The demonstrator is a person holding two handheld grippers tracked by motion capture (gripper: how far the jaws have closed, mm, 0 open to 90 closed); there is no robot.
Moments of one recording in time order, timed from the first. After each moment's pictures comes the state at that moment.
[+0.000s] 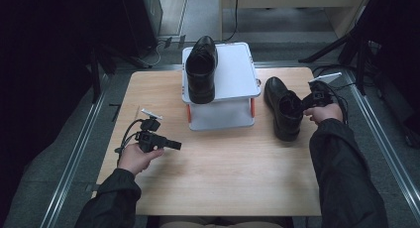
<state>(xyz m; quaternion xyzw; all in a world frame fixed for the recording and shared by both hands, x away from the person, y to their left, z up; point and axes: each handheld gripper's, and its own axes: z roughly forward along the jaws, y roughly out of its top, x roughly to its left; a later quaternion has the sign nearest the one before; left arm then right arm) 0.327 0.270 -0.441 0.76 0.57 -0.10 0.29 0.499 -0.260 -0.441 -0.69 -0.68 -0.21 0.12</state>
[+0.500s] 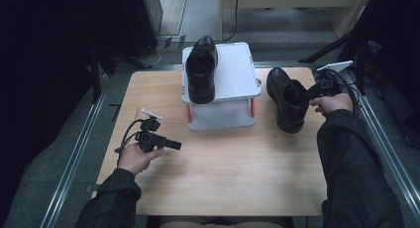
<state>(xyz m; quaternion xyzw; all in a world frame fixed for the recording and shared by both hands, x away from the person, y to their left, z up) 0.327 0.270 -0.442 0.76 0.57 -0.10 0.29 0.496 -0.266 -0.388 -0.70 -0.66 -0.24 0.14</state>
